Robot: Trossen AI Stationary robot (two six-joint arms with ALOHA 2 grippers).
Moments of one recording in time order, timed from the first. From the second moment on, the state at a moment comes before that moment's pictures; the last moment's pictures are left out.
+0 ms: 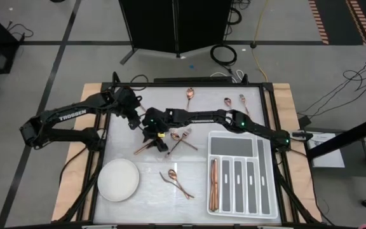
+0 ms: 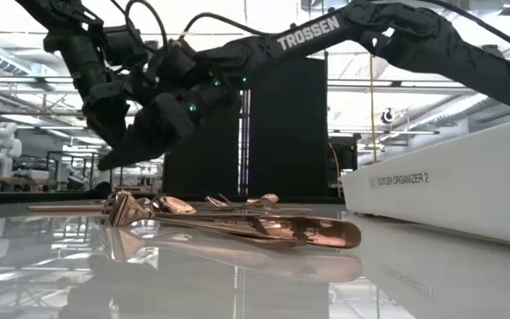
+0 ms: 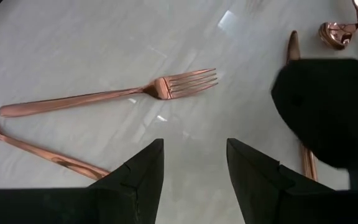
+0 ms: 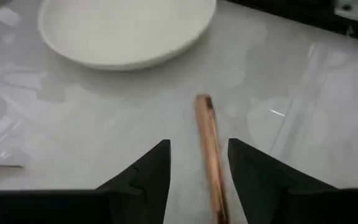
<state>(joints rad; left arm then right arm) 0.62 1.07 0.70 -0.72 0.12 0.04 -0.13 2.61 2.27 -0.42 -0.57 -0.42</state>
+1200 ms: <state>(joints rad) 0.62 1.07 0.70 -0.72 0.12 0.04 -0.13 2.66 2.27 -0.55 -0.34 -0.46</state>
